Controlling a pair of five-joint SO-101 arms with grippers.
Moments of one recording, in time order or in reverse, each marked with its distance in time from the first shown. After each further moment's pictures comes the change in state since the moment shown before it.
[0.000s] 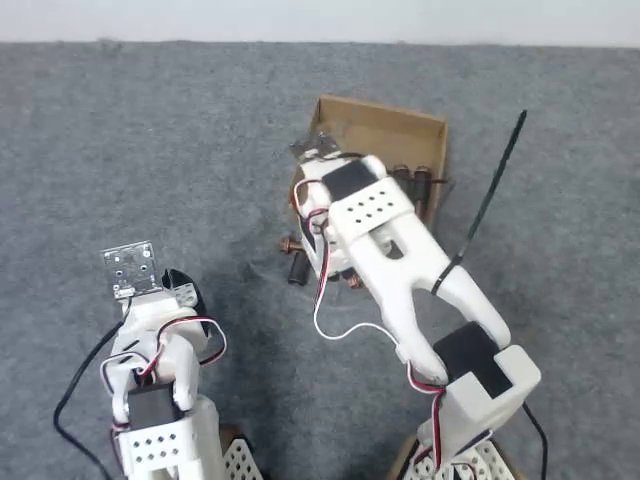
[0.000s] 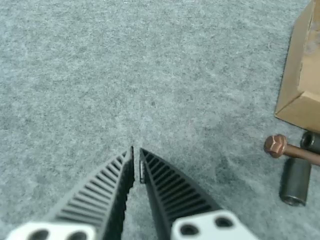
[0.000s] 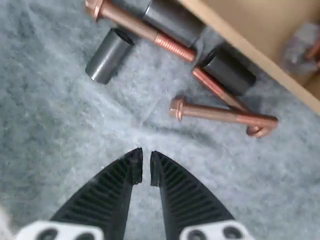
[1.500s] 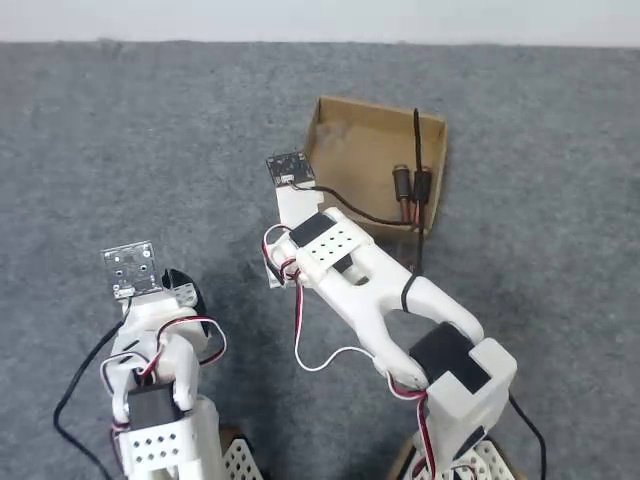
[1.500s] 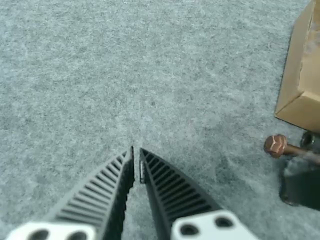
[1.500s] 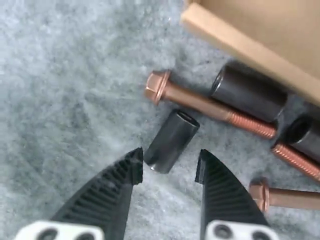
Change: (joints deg) left arm 0.0 0.0 0.0 0.0 -0.1; right arm -8.4 4.1 14.6 -33.2 -17.5
